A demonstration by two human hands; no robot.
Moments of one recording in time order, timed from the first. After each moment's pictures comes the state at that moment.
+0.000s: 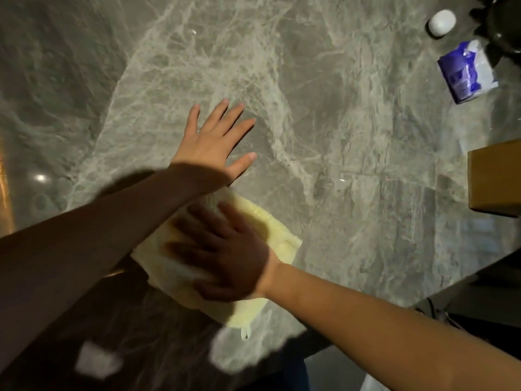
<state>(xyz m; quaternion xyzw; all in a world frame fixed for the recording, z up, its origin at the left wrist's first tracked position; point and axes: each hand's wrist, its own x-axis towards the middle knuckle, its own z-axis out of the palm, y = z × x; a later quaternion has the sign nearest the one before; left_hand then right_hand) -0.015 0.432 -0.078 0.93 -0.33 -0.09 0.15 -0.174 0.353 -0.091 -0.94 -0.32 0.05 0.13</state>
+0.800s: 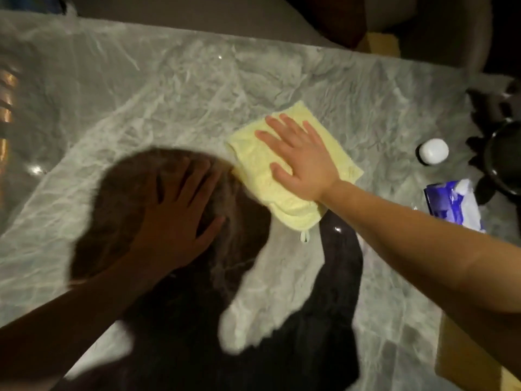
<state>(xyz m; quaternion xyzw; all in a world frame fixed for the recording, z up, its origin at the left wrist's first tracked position) 0.044 0.359 -0.088 0.98 -0.19 -0.08 0.09 0.130 0.096 -0.081 -0.96 -0.25 0.07 0.07</state>
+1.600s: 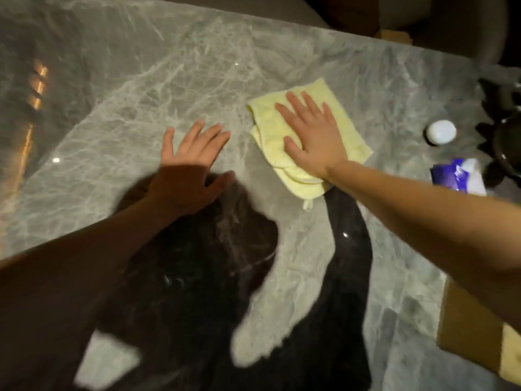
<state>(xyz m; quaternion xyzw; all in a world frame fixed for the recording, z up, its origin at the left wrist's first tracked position) 0.041 0.358 -0.091 0.98 -0.18 -0.01 0.12 0.110 0.096 -0.077 -0.98 -0.19 0.07 0.05</state>
